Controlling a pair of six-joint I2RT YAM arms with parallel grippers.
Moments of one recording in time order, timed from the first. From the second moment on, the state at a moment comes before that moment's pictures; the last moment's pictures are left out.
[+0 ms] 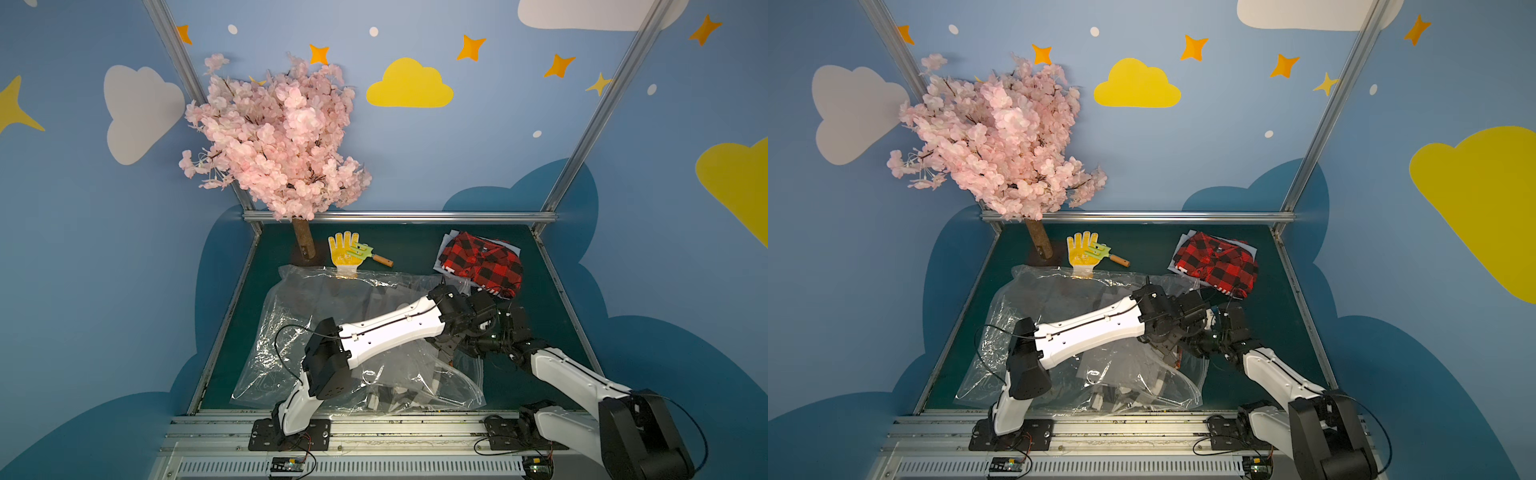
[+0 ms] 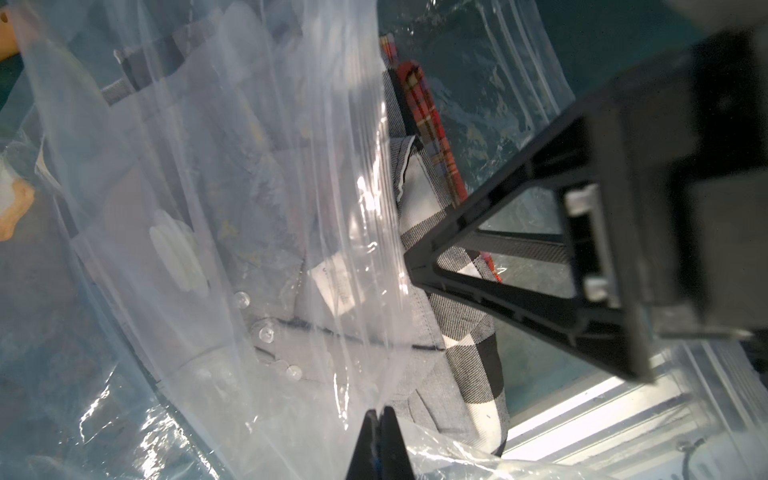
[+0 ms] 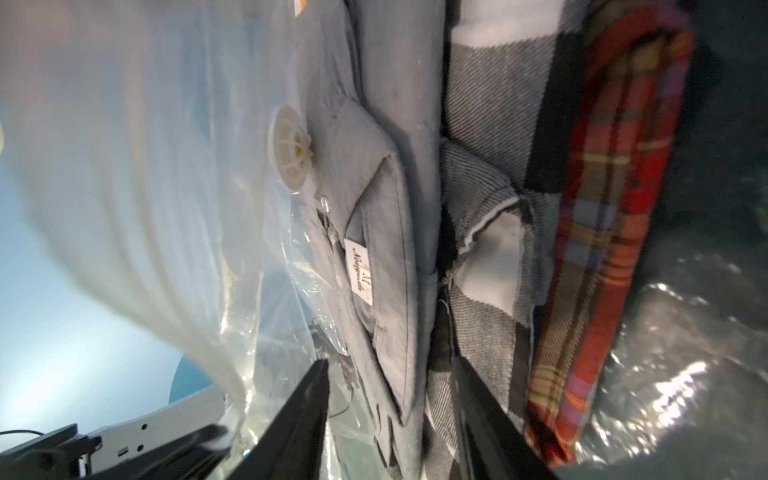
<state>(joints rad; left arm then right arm) -1.16 2.06 2.03 -1.41 -0.24 -0.48 0.31 1.17 0.39 0.00 -0.84 0.88</state>
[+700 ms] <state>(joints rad) -1.14 1.96 1.90 -1.32 -0.25 -0.50 0.47 1.46 0.39 0.34 -0.83 0.95</state>
